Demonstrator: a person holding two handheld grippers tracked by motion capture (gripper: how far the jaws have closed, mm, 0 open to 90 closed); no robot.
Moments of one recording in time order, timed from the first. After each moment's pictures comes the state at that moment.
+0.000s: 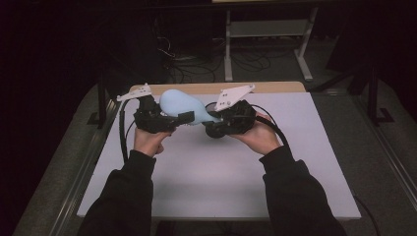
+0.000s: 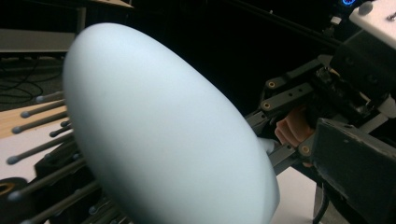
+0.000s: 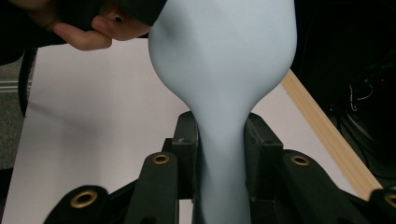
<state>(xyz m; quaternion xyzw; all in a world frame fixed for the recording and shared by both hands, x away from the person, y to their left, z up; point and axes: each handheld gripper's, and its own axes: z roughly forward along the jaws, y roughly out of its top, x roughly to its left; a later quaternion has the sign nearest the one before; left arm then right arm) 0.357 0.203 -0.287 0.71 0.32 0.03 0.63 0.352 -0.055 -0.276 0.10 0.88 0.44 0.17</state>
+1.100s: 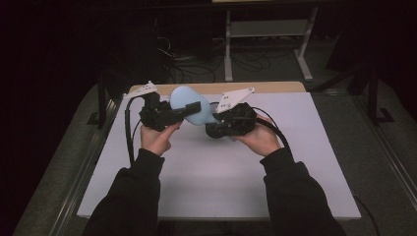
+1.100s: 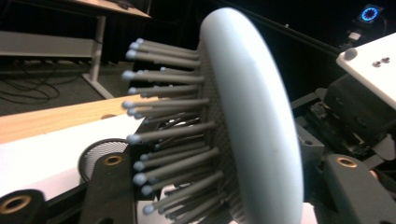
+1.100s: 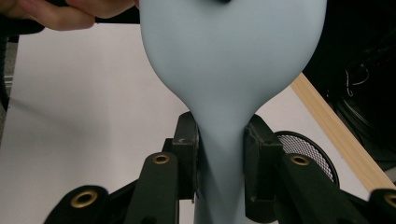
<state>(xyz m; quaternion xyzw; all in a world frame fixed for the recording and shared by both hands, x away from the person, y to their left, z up) 0.357 0.185 -0.282 0.69 0.34 0.05 0.63 0.357 -0.060 -0.289 0.12 0.88 0.42 0.17</state>
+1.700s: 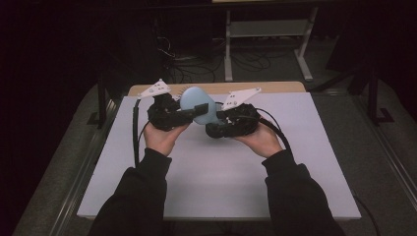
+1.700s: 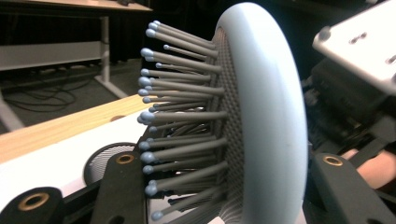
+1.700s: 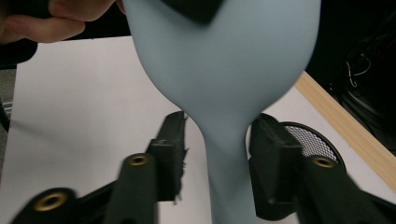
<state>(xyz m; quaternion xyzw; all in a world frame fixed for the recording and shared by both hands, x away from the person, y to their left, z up) 0.352 0.161 -0.275 0.74 0.30 0.11 0.59 0.361 -0.069 -0.299 0.17 0.86 0.45 0.15</state>
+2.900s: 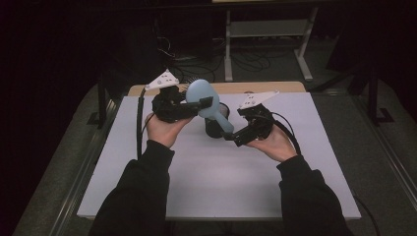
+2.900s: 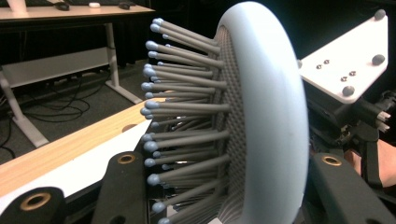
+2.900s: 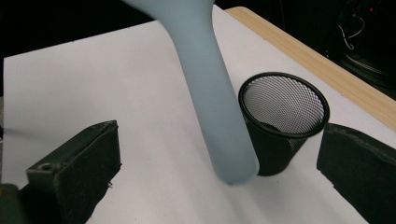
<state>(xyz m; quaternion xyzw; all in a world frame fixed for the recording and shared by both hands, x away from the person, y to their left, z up) 0.363 0.151 -0.255 0.75 0.28 0.14 0.58 0.367 -0.108 -0.321 0.25 0.85 0.45 0.12</state>
